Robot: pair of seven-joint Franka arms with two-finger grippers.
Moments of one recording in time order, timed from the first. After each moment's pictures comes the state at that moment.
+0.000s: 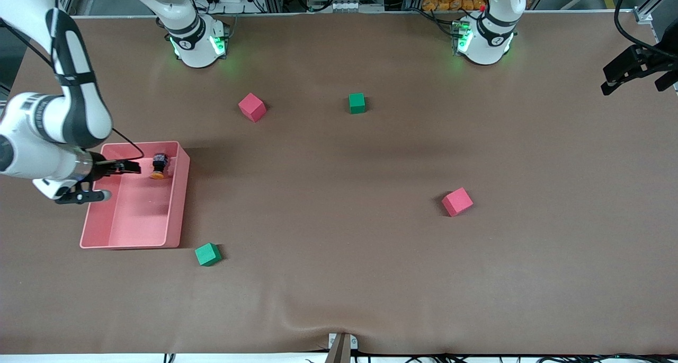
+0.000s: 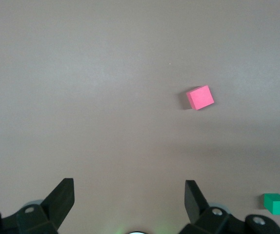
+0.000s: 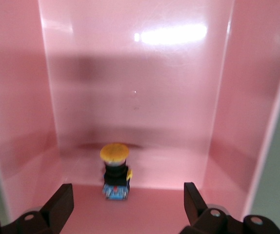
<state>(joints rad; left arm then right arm) 0.14 -0.09 -0.18 -1.52 0.03 1.46 -0.09 -0.12 0.29 -0.06 -2.07 0.00 2.16 -0.25</state>
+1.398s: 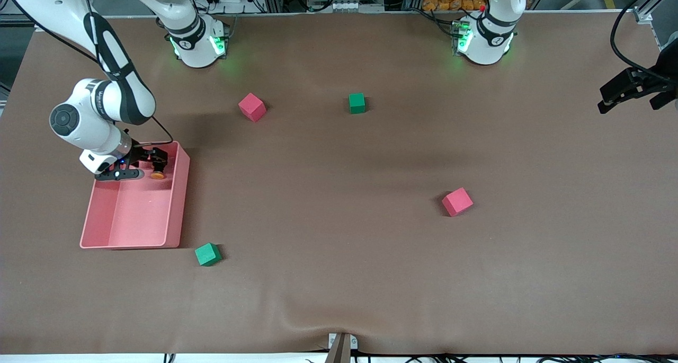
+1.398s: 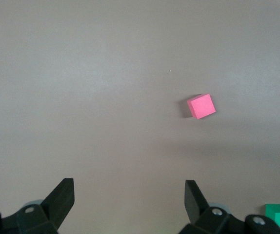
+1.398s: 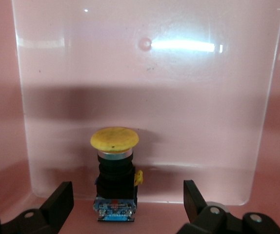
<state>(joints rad) 0.15 -0.04 -0.18 -1.53 0.03 1.52 -0.09 -0.12 0.24 -0.06 -2.43 0.00 2.59 -0.25</state>
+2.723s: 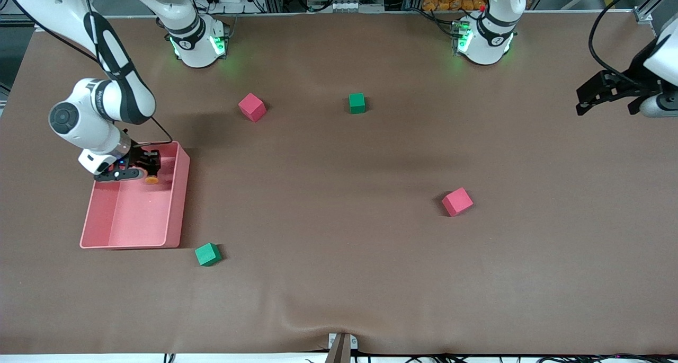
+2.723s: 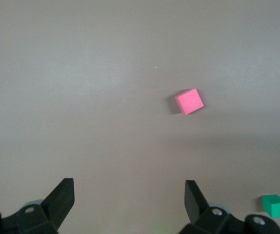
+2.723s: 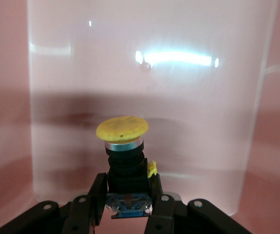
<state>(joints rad) 0.12 -0.03 -0.23 -1.52 0.03 1.52 -0.09 -0.12 0.21 -0.06 -2.42 0.00 2.61 -0.29</state>
